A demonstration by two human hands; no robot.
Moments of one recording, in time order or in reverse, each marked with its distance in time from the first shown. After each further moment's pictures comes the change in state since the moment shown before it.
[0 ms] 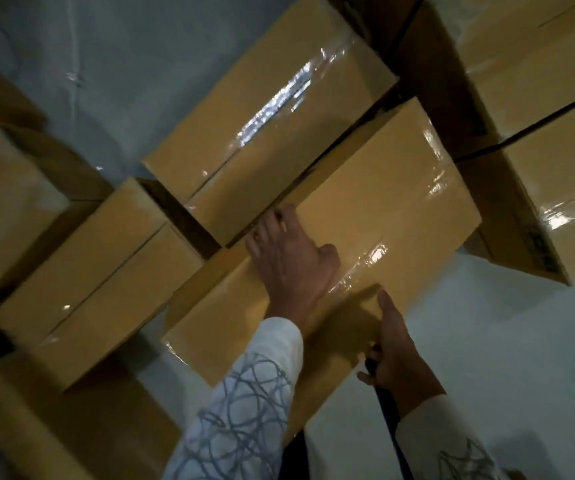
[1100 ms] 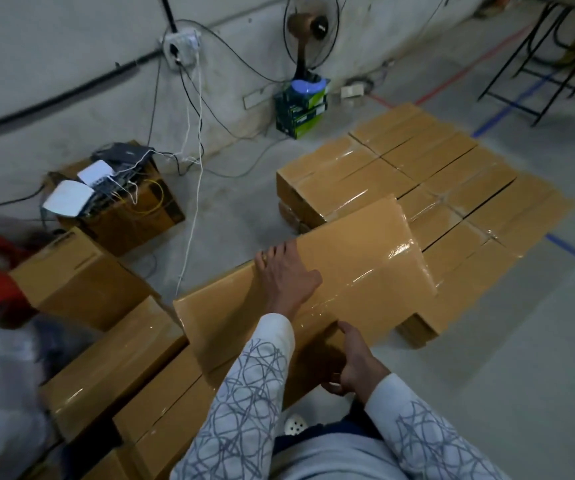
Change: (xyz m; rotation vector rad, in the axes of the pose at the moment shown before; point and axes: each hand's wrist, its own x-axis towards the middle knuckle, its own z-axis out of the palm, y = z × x) left_hand -0.248 0.047 -0.433 -0.035 0.243 0.417; right_hand -0.475 0.172 -0.080 0.167 -0.384 -0.331
